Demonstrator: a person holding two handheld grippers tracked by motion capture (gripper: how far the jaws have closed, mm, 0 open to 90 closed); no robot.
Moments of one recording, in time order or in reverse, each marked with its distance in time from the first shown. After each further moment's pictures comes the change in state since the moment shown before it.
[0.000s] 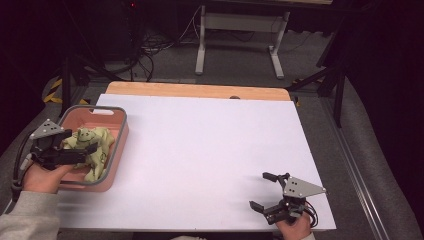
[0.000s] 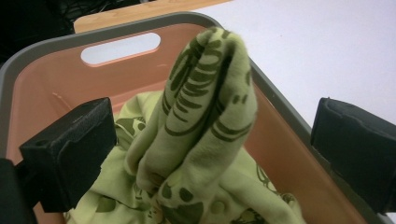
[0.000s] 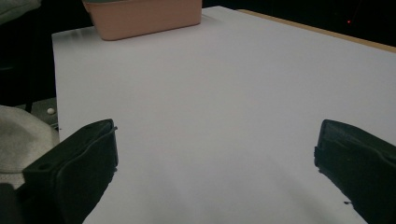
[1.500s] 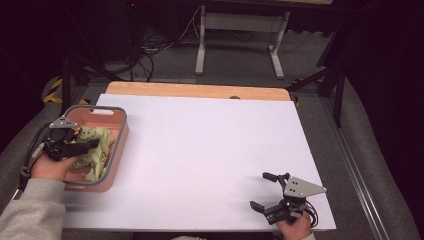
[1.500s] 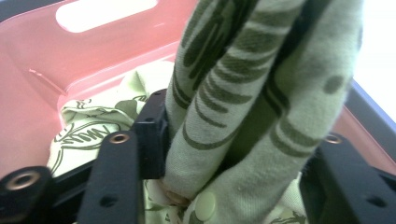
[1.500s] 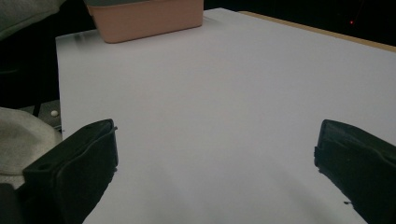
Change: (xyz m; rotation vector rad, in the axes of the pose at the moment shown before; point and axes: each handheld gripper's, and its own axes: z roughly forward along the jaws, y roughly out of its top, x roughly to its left) left arm 0.014 0.005 0.031 0.183 -0.014 0.038; right arm -0.001 -0.001 0.000 -0.009 0.010 0.006
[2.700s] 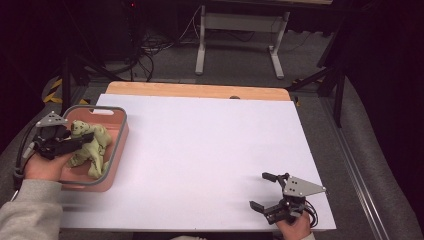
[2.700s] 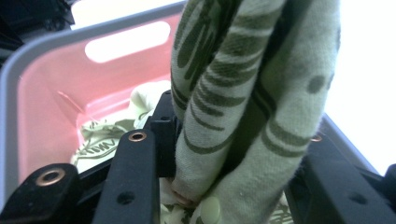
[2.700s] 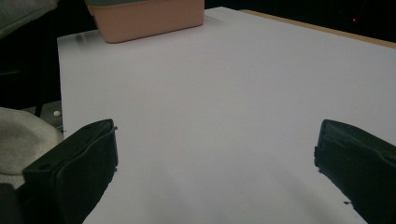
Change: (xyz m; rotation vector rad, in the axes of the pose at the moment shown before) left arm -0.001 0.006 -0.025 -0.114 0.012 -0.026; right arm -0.001 0.000 0.001 0.005 0.006 0.011
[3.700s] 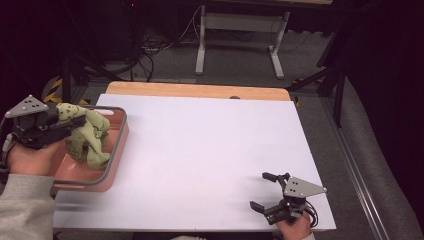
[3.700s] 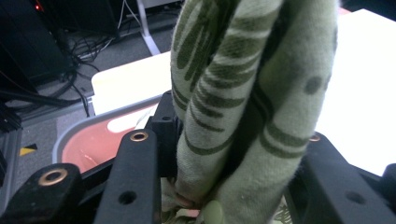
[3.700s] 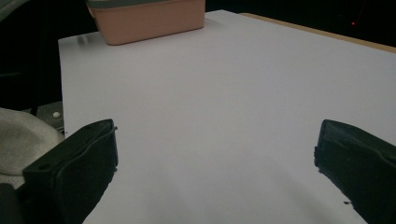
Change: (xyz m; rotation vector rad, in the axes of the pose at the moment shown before) left arm -0.013 0.039 -0.050 -0.181 -0.003 0.025; right arm 0.001 0.001 -0.001 -0.011 0.000 -0.007
